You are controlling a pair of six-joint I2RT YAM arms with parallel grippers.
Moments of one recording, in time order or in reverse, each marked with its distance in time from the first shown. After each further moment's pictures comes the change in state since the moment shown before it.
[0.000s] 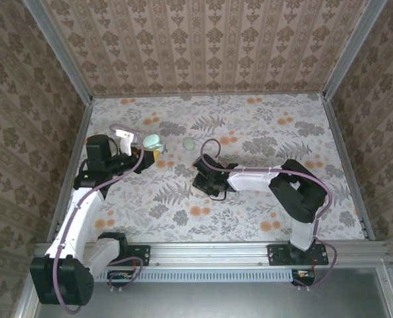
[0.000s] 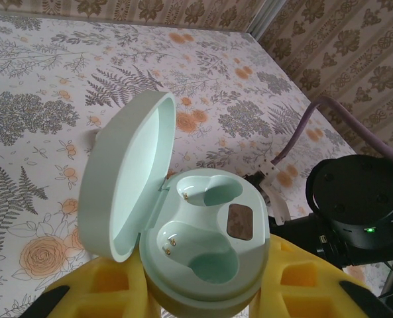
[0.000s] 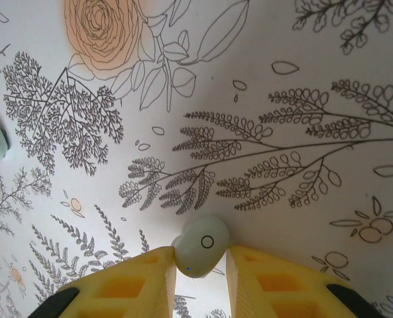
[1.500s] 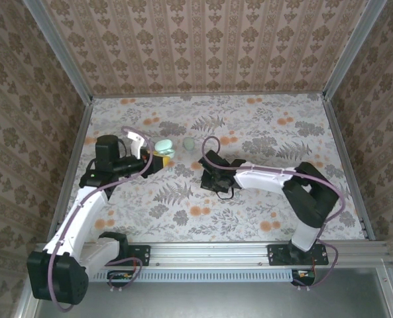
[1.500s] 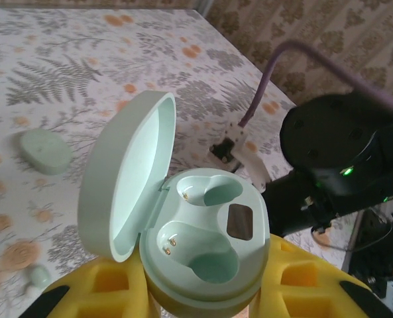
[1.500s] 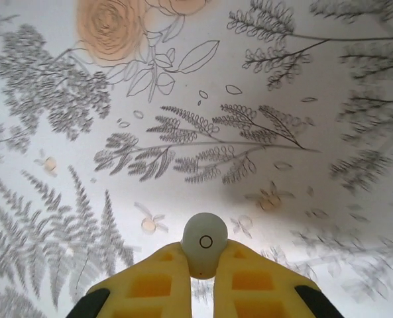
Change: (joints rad) left arm -0.125 0.019 -0.019 0.038 0.070 0.044; right arm -0.034 -0.142 -0.005 -0.196 0.025 -0.280
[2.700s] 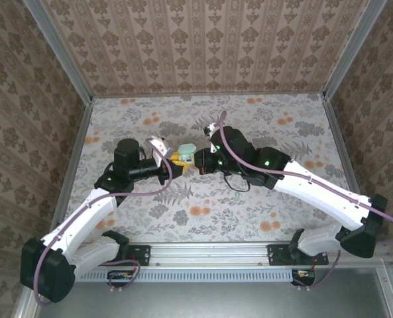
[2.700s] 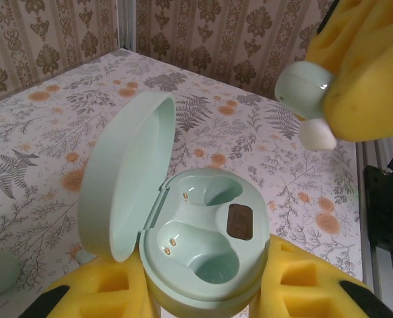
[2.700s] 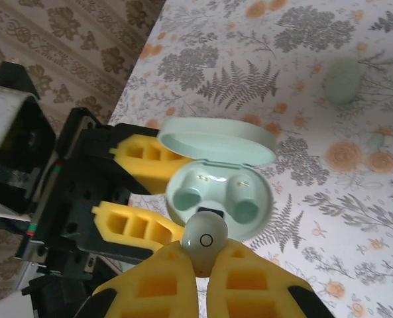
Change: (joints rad) left arm -0.260 0.017 -0.051 0.262 -0.089 0.155; right arm 0.127 -0.350 0.354 -0.232 0.031 -0.309
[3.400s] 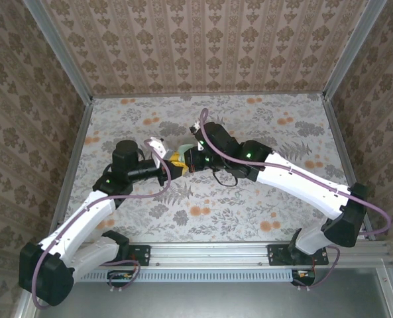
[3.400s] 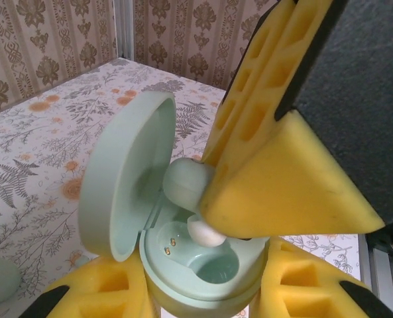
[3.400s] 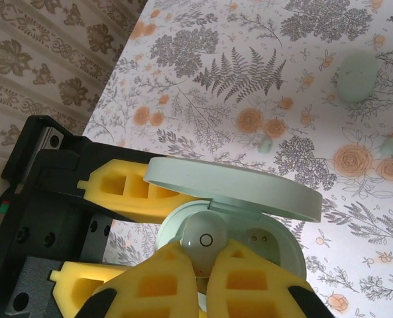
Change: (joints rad) left arm -0.008 -0.031 -0.006 0.002 -0.001 0.000; right arm 0.006 0.146 0.109 -0.039 -0.012 -0.039
